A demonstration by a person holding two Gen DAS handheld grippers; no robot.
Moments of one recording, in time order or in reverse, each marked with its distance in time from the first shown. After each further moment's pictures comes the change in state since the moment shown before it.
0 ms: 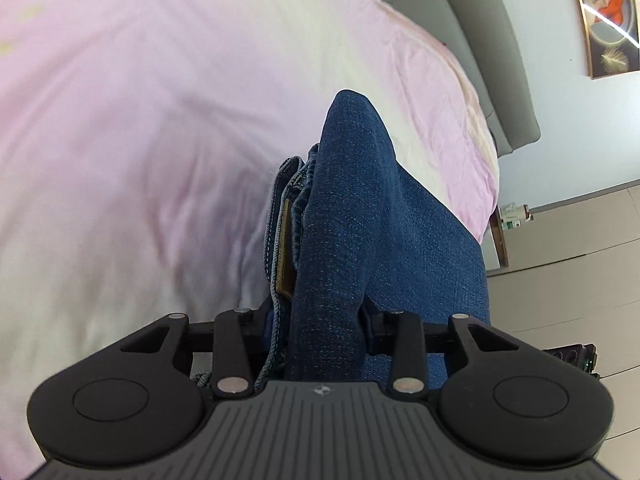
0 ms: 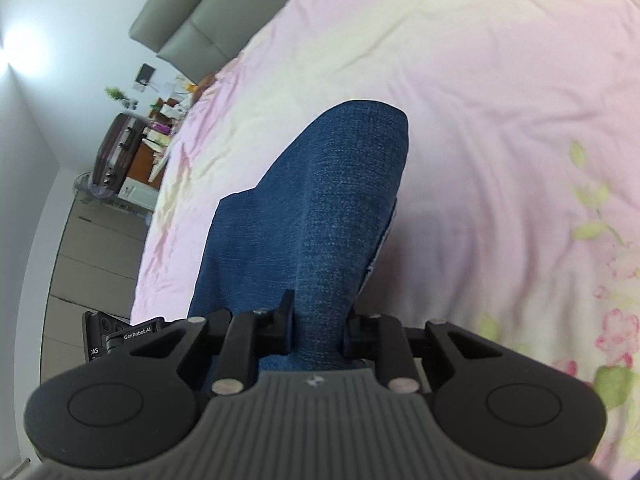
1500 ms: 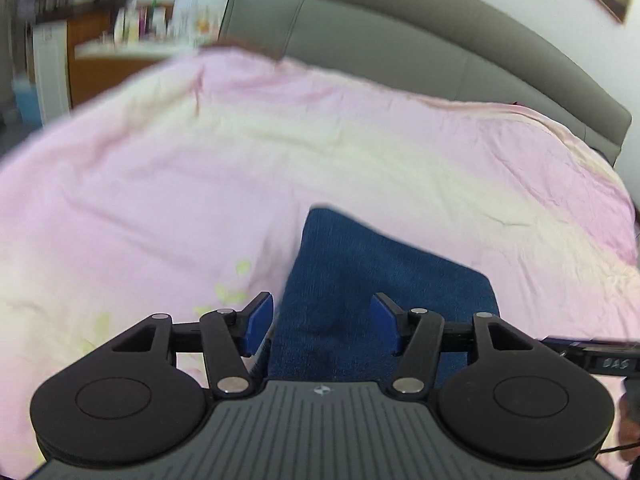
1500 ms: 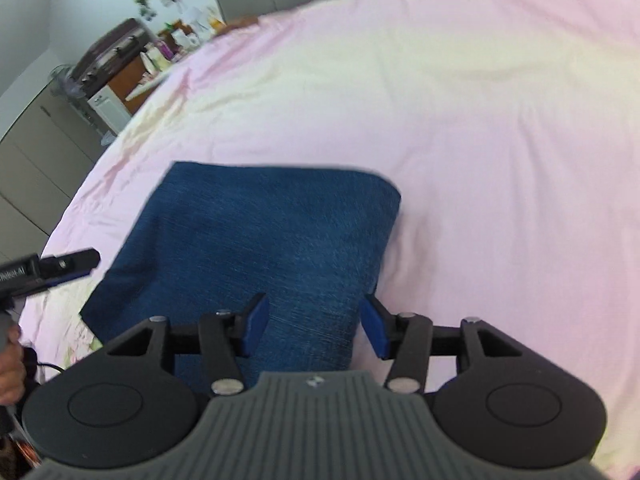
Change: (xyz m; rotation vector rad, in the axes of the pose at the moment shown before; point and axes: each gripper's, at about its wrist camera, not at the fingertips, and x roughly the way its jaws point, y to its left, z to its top) left arm -0.108 -0.054 -0.011 0.403 -0.419 0.603; right arm 0.145 0.119 -0.020 -0.435 -0.026 -0.244
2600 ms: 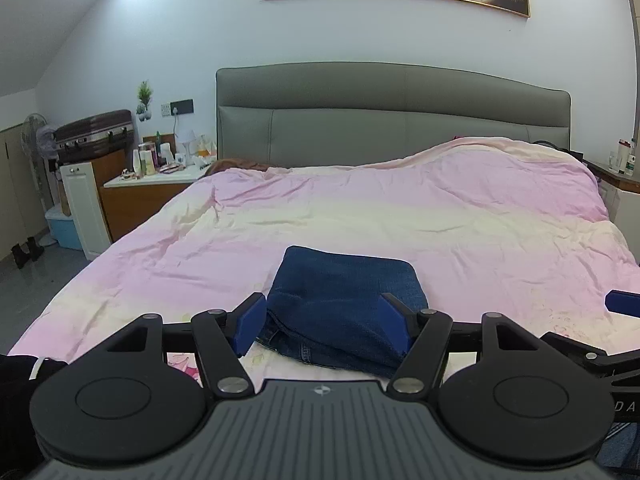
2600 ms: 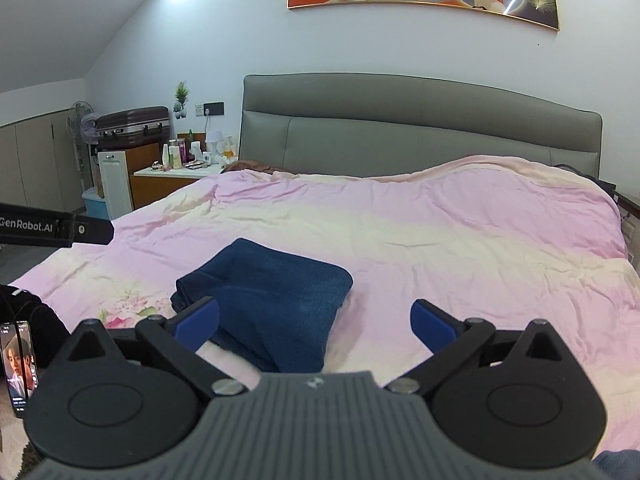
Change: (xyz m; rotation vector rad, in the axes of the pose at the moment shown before) left arm -0.212 -0.101 -0.118 0.215 -0.288 0.090; right arm -0.271 0.133 -0.217 -0.256 -0.492 -0.258
